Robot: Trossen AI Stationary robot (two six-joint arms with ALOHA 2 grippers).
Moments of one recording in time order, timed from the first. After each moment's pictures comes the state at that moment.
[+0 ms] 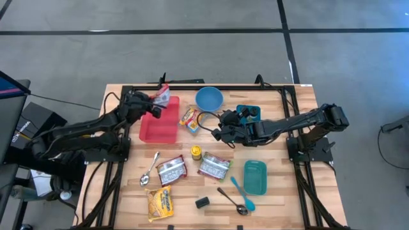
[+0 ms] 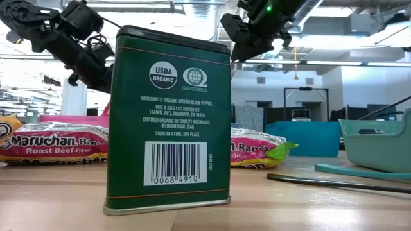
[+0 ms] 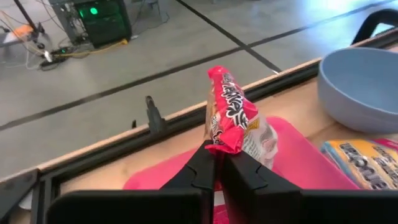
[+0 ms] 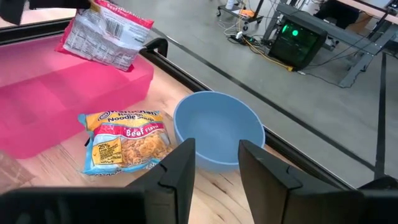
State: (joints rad) left arm 0.55 0.79 0.35 -0.03 -0.55 -0.20; right arm 0.13 1.58 1.16 -0.37 0.97 0.47
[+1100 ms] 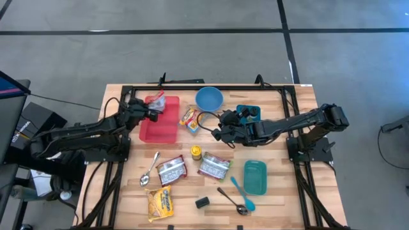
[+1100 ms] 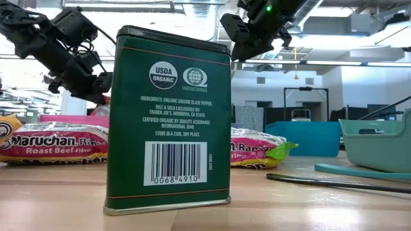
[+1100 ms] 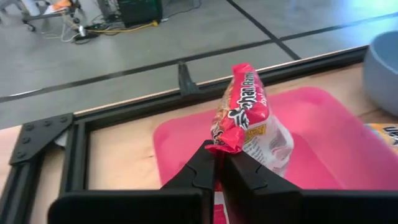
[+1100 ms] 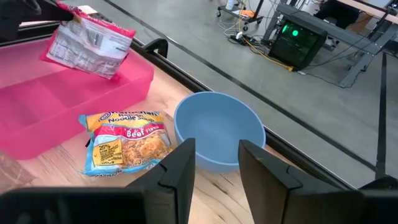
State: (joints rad) left arm 0.46 0.72 0.27 -0.15 -0.74 -0.40; right arm 0.13 1.58 1.16 -0.36 0.97 0.47
